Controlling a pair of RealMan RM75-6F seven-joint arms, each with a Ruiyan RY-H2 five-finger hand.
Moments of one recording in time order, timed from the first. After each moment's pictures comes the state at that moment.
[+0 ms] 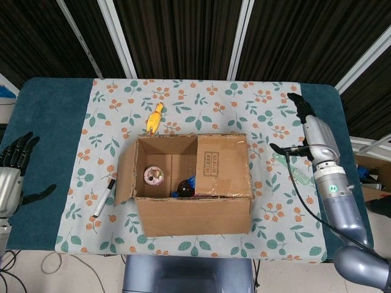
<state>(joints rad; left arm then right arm) -0.25 -0.98 -0.10 -1.89 1.43 1.53 0.06 0.63 -0.93 0.54 -2.07 -0.65 1.07 -0.09</state>
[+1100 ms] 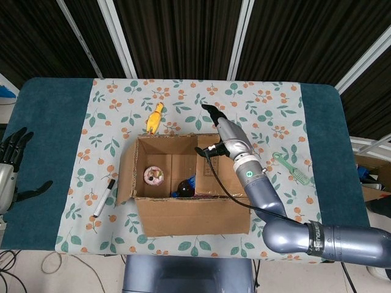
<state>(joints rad) -0.23 -0.96 -0.14 -1.88 1.43 1.50 0.00 1.12 -1.20 0.51 -1.97 -0.21 1.05 -0.24</state>
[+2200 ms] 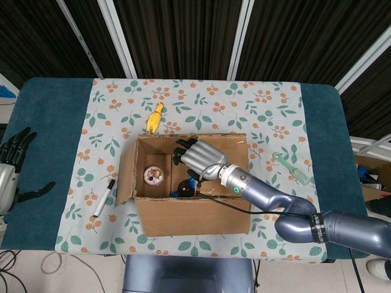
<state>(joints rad) -0.22 -0.94 -0.15 -1.89 1.47 1.50 -0.05 1.14 -1.19 0.29 -1.72 -1.15 0.56 -0.24</state>
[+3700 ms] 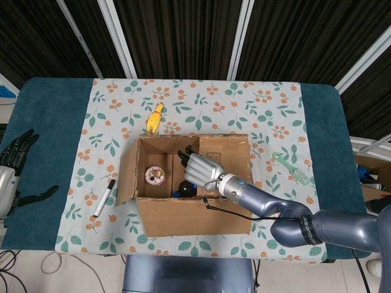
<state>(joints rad) -0.21 -0.90 -0.15 -1.94 1.51 1.49 -0.13 1.32 -1.19 0.02 -1.75 -1.04 0.65 -0.95</state>
